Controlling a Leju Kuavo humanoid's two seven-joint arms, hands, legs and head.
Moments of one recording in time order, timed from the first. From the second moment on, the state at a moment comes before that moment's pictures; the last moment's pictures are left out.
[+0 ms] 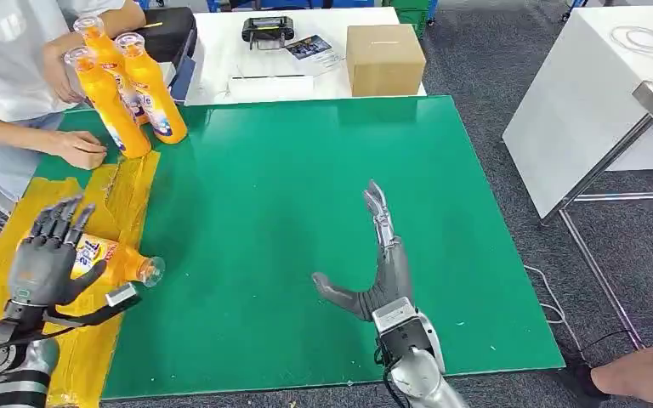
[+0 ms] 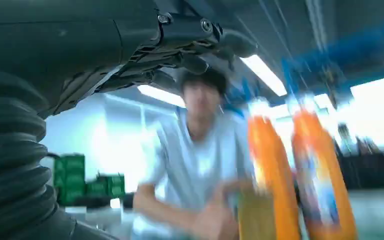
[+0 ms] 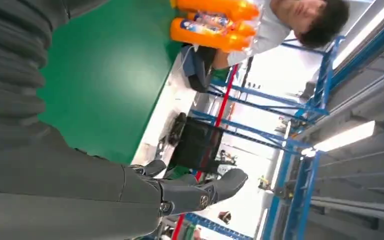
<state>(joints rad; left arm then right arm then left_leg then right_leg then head) -0.20 0.12 0.36 -1.24 -1.45 0.71 -0.60 -0.08 0.05 0.50 -1.56 0.21 -0.32 -0.49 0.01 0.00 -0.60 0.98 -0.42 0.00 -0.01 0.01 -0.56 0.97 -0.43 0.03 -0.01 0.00</state>
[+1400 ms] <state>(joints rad) 0.07 -0.10 -0.05 -1.56 -0.10 -0.11 -0.51 0.14 0.11 0.36 -1.69 0.35 -0.34 -0.47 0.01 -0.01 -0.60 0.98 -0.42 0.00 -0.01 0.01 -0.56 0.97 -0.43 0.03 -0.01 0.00</state>
